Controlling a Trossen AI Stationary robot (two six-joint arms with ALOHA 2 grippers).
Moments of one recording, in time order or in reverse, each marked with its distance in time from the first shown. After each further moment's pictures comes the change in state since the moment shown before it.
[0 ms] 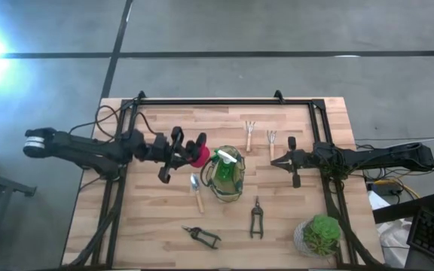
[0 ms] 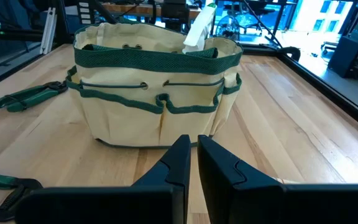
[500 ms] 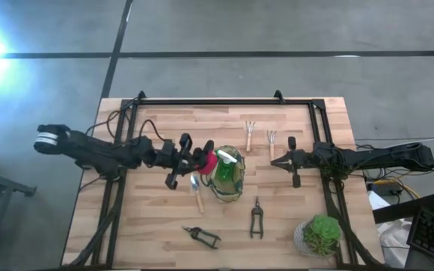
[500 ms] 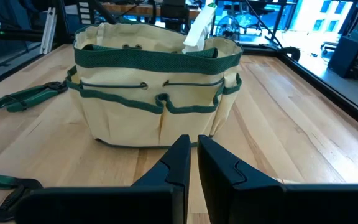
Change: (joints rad) left arm -0.052 0.204 0.001 0.252 -0.007 -0.030; right arm 0.000 0.000 0.000 0.000 0.000 0.000
